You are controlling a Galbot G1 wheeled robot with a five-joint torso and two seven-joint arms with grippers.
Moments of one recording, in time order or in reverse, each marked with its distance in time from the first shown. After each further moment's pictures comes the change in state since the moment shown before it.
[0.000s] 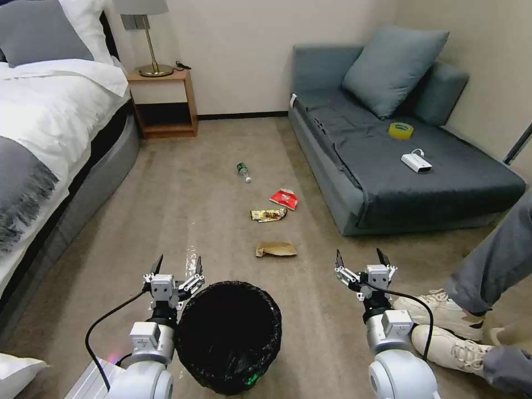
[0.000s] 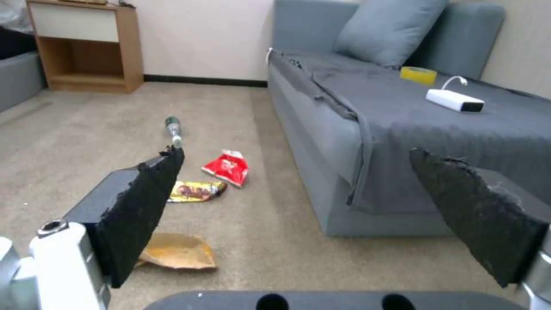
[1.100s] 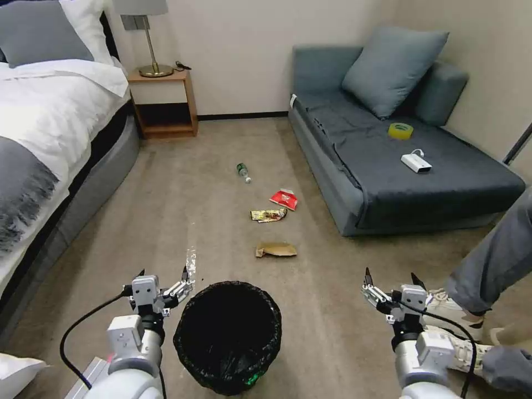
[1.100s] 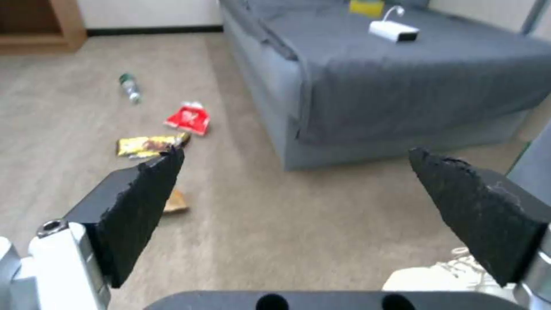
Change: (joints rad) left arm 0.095 0.222 0.080 -0.304 -0.296 0.536 -0.387; right arm -0.201 -0.057 0.060 0.253 0.170 -0.237 0.149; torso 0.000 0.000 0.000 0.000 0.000
